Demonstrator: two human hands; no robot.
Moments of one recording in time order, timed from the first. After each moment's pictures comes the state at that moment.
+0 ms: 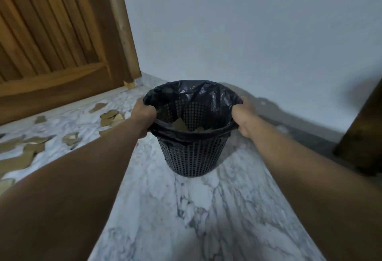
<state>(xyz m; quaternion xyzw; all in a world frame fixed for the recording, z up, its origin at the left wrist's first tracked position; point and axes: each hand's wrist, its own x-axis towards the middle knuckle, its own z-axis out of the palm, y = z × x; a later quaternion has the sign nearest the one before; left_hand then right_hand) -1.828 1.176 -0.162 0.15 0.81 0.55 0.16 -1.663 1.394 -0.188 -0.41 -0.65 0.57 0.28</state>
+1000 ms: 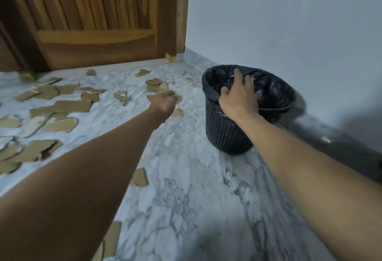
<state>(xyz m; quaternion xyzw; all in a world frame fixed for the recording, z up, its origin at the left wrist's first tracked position) -1.860 0.998 -0.201 0.14 0.80 0.56 0.17 -1.745 1.173 -0.166 -0.32 -0.91 0.15 0.23</state>
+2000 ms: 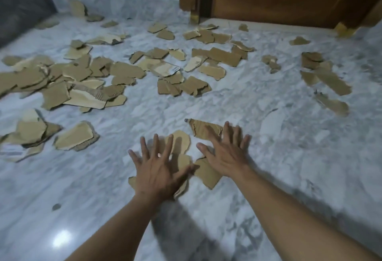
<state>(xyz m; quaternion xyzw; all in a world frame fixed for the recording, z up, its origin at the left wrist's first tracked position) -1.734 0.614 -0.427 -0.07 0.99 0.11 0.00 -1.825 0.816 -0.420 0.11 -0.98 0.09 -0.12</state>
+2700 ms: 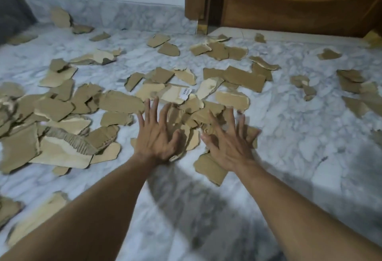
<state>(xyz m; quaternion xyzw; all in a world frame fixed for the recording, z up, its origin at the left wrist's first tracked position) -2.008 0.506 -0.431 0.03 0.97 0.18 -0.13 -2.025 0.737 -0.431 0.10 -0.98 0.15 -0.01</state>
